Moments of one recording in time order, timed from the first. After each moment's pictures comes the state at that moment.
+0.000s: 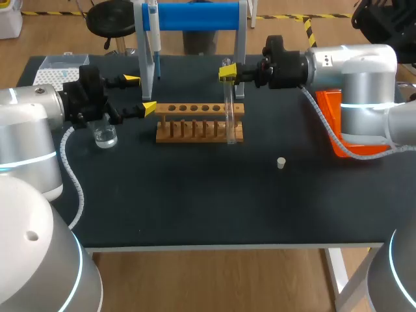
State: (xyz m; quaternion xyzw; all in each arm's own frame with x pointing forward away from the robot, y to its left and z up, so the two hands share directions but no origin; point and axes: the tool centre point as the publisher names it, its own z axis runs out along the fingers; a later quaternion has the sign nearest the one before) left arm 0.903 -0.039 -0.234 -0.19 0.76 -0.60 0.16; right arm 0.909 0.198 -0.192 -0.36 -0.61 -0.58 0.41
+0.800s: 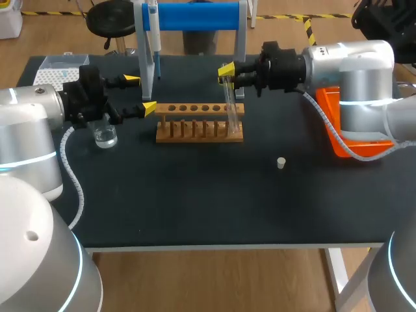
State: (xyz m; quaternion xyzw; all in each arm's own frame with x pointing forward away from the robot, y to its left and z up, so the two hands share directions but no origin) left arm 0.903 -0.039 -0.234 -0.19 0.76 -0.60 0.16; right arm 0.912 0.199 -0.198 -0.47 -0.54 -0.48 0.51
